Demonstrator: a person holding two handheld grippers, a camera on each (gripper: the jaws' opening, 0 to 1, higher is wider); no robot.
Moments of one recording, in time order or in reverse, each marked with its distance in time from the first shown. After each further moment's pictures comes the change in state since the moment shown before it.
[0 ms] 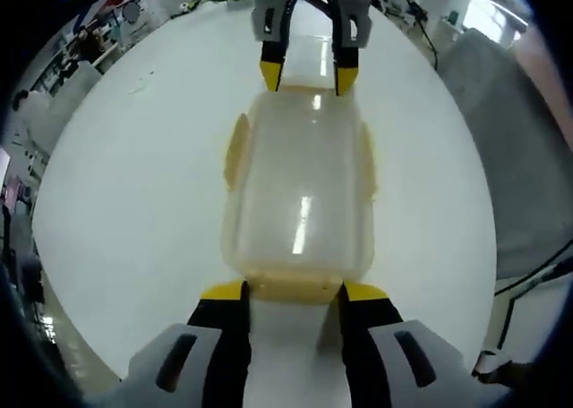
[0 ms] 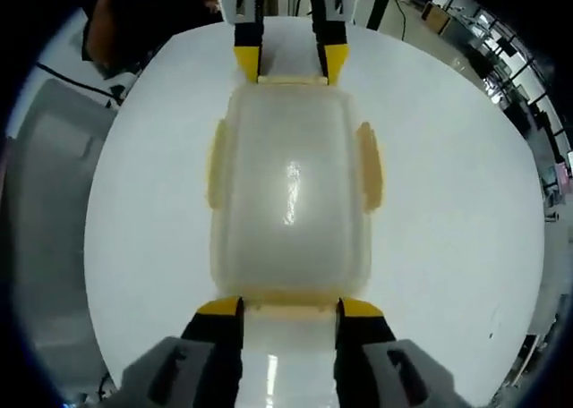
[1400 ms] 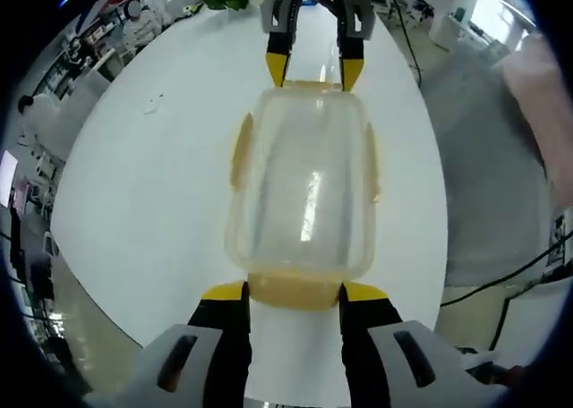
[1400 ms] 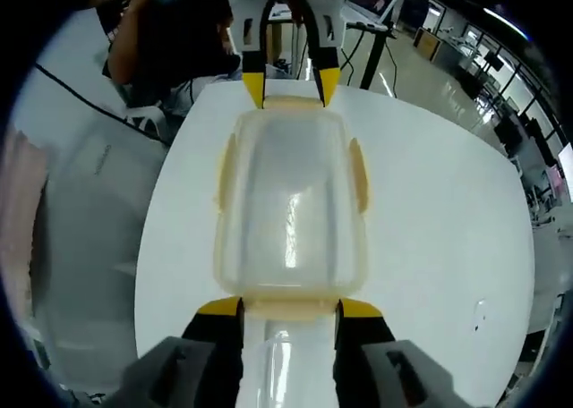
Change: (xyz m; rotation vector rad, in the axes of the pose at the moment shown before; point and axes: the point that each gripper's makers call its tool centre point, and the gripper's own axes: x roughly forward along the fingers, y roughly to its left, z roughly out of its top) left arm -0.084 -0.035 0.035 0.025 0.042 0.030; right arm -0.089 0.039 0.012 -0.012 -0.171 0.004
